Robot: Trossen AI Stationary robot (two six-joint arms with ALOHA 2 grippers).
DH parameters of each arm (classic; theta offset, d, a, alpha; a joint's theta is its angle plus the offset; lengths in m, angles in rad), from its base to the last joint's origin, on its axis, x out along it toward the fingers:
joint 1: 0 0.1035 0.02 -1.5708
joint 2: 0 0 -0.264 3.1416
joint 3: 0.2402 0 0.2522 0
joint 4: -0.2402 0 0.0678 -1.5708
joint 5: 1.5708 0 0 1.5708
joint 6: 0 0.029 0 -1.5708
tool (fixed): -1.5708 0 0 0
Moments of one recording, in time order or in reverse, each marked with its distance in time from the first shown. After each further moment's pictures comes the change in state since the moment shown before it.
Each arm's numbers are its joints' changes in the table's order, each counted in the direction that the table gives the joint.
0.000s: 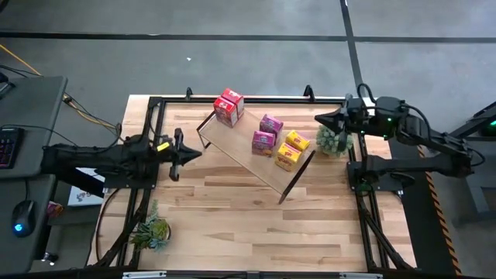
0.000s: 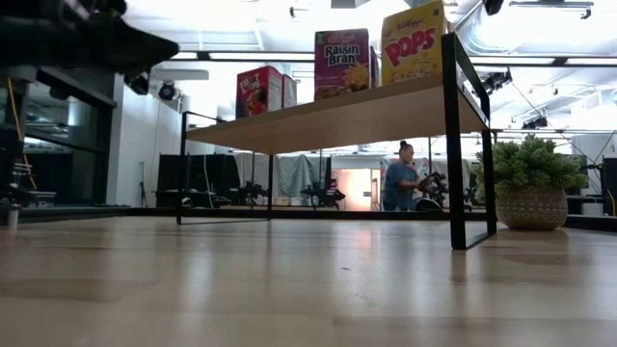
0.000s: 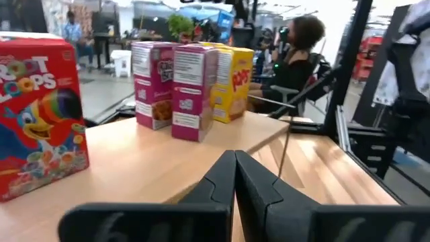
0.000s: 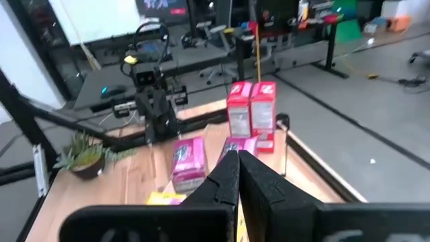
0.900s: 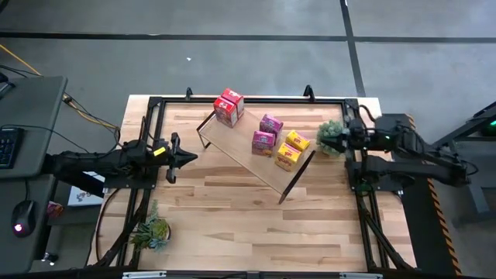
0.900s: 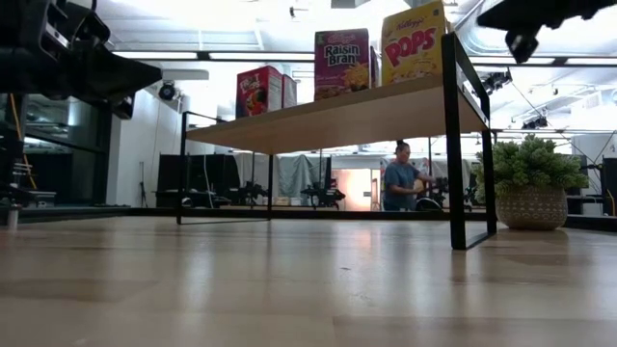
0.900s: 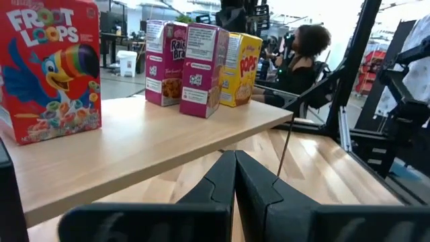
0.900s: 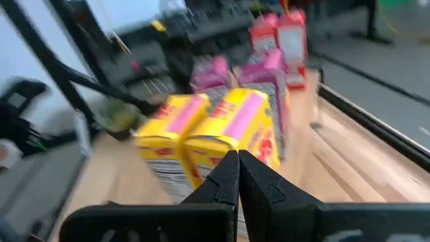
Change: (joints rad) left arm -0.014 -0.276 -0.157 -0.103 0.030 -0.050; right arm 0.000 -0.300 -0.356 0.015 0.127 0.090
